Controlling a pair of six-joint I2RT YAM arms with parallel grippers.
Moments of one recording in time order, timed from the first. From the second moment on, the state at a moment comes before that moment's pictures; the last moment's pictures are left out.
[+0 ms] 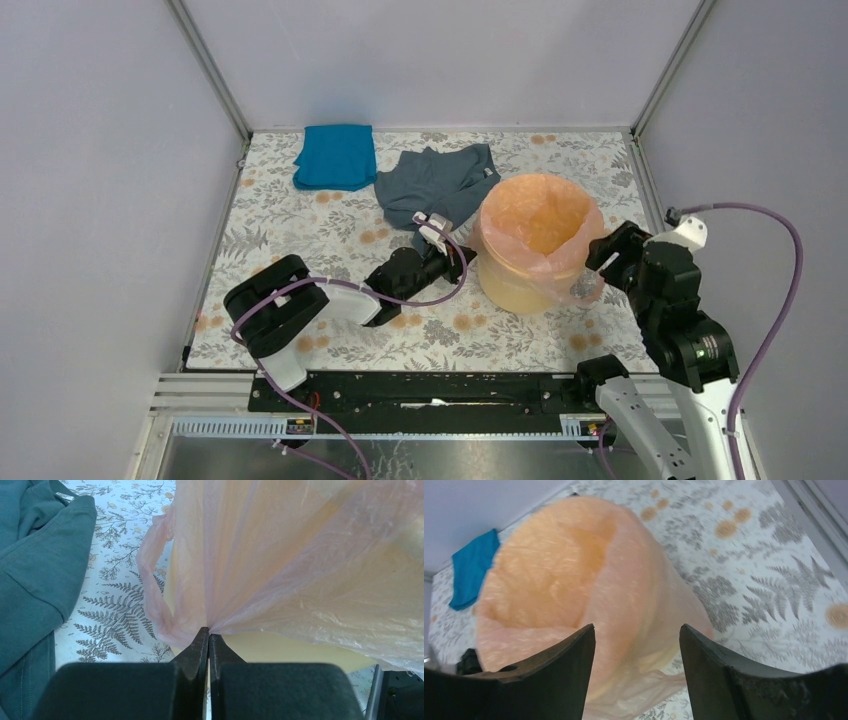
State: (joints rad) left arm -0.92 1.70 0.62 1.03 -0.03 -0.37; right arm 0.26 0.53 0.99 -0.93 0.37 0.62
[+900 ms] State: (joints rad) left arm -0.93 1.70 0.62 0.98 -0.07 -0.40; right arm 0.27 1.14 1.13 -0.97 -0.04 0.31
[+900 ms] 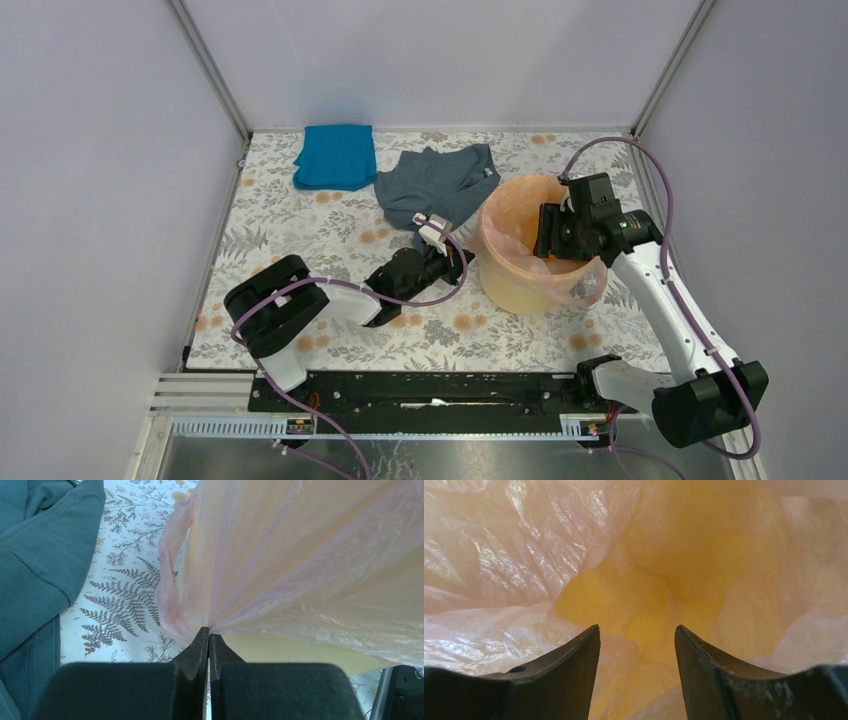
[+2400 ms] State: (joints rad) left arm -0.93 1.72 0.66 0.94 -0.06 -0.45; right arm 0.35 1.19 1.11 -0.61 0.13 0.44
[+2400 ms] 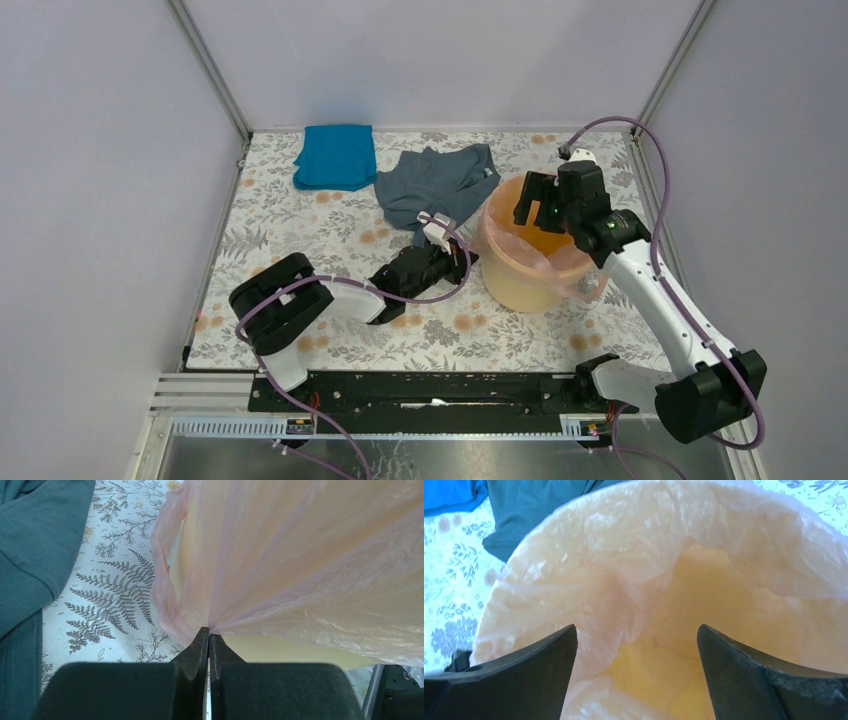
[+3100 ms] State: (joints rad) left arm -0.93 1.72 0.66 0.93 -0.05 -0.46; right arm 0.37 1.42 0.94 -0.64 0.03 0.37
